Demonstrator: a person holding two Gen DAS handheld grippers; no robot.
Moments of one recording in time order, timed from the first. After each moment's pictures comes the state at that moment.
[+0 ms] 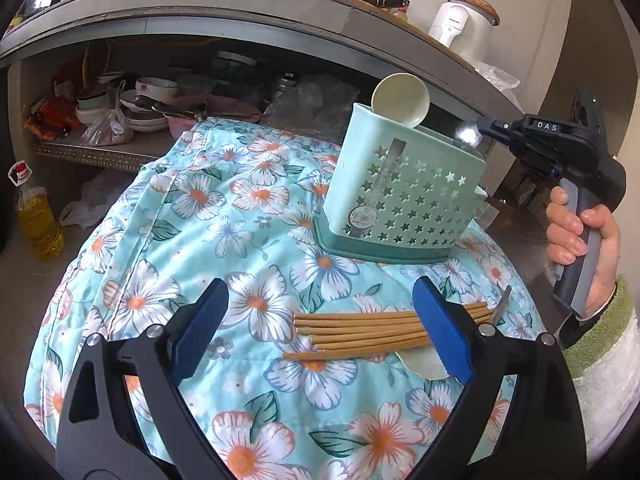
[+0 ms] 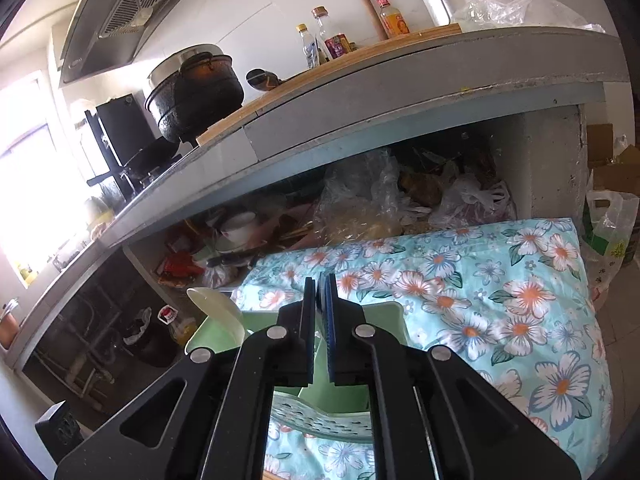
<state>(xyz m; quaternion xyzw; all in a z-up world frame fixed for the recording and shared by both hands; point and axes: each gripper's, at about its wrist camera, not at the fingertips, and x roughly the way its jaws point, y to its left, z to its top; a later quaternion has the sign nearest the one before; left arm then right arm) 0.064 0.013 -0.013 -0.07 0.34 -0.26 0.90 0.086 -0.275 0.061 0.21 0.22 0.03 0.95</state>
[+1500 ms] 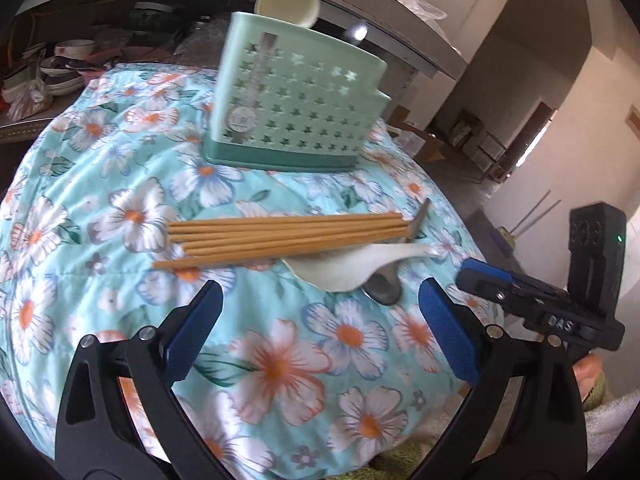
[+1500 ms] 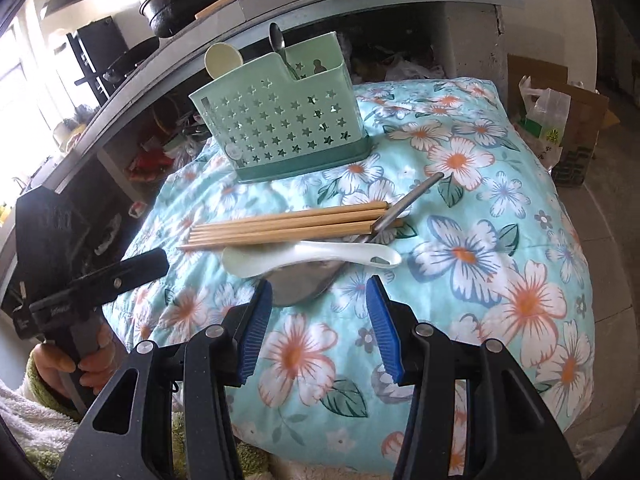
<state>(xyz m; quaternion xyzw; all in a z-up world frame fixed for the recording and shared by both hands) 0.013 -0.032 -0.037 -0.05 0.41 -0.41 0.81 -0.100 -0.227 -0.049 0.18 0.36 -0.02 0.91</state>
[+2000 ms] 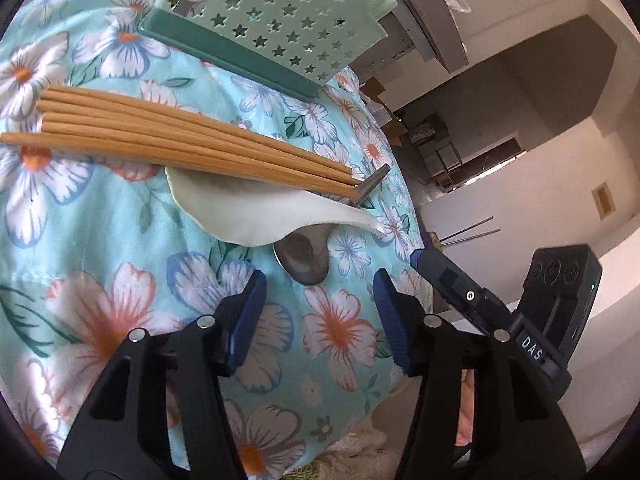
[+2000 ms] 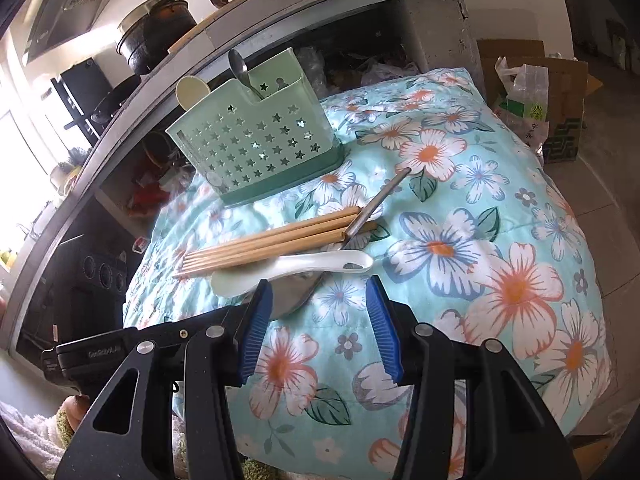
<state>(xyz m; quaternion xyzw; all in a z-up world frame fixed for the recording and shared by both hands) 0.021 -0.080 -0.092 -0.20 0.52 -0.44 0.70 -0.112 -0.250 -0.059 0.25 0.33 -0.04 0.91</state>
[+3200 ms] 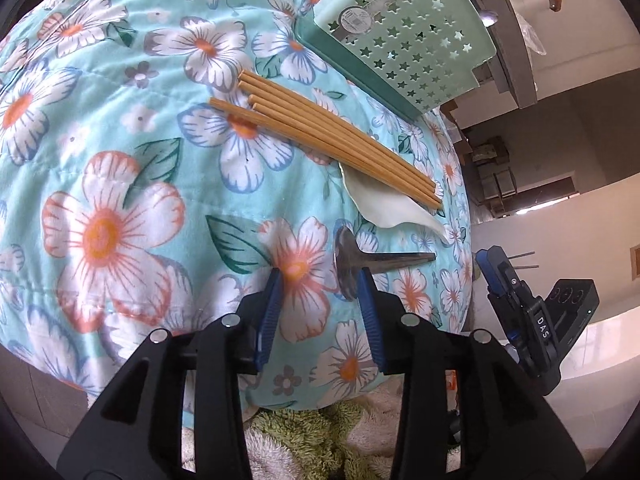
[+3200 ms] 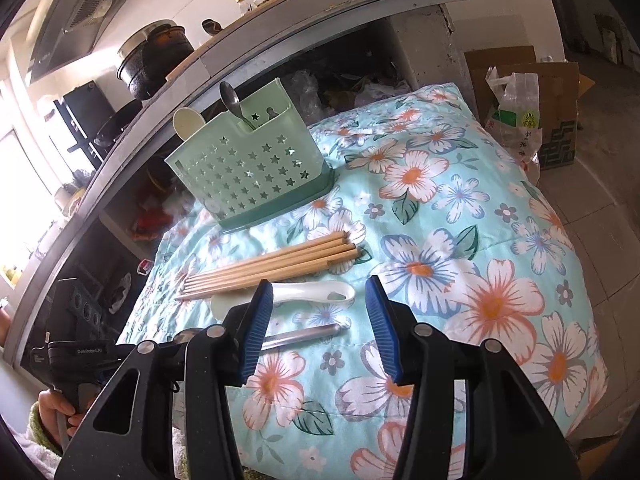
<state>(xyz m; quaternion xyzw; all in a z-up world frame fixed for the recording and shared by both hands) 0.027 -0.003 -0.082 -0.21 0.58 -0.31 0.72 -0.120 -0.262 -0.053 0.25 0.29 -0.04 0.92</state>
